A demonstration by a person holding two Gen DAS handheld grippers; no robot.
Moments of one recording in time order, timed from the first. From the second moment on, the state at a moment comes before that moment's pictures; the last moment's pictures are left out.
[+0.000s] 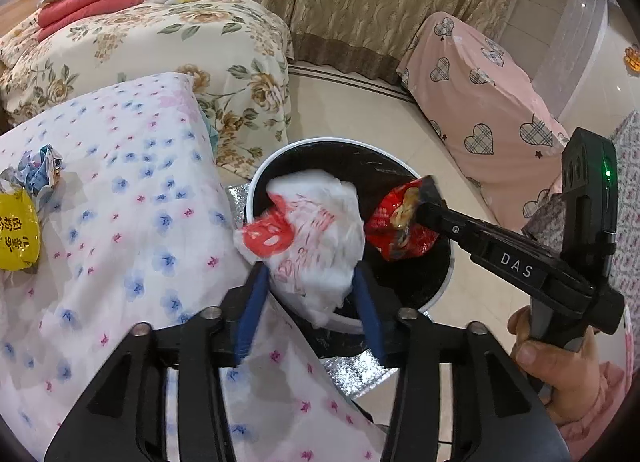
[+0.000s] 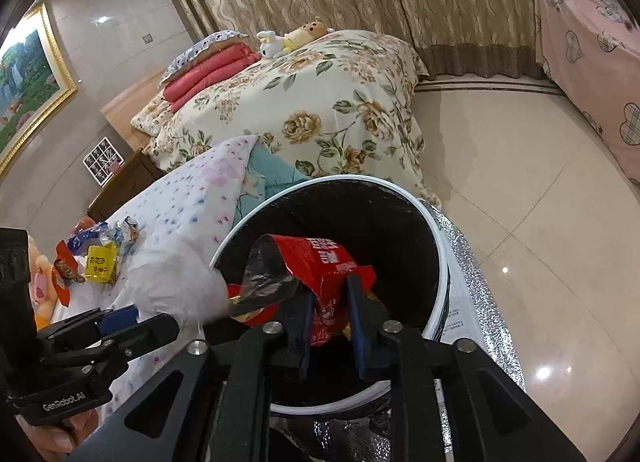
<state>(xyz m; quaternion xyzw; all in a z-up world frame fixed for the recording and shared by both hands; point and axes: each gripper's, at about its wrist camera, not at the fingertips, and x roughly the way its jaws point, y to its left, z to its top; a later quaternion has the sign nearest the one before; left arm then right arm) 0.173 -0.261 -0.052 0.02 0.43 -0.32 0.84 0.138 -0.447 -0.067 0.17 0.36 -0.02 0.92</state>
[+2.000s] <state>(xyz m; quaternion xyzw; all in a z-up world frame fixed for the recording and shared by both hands) 0.188 -0.009 -0.068 -0.11 0.41 -0.09 0.90 0.187 -0.256 -0.061 0.12 0.39 0.16 0.90</state>
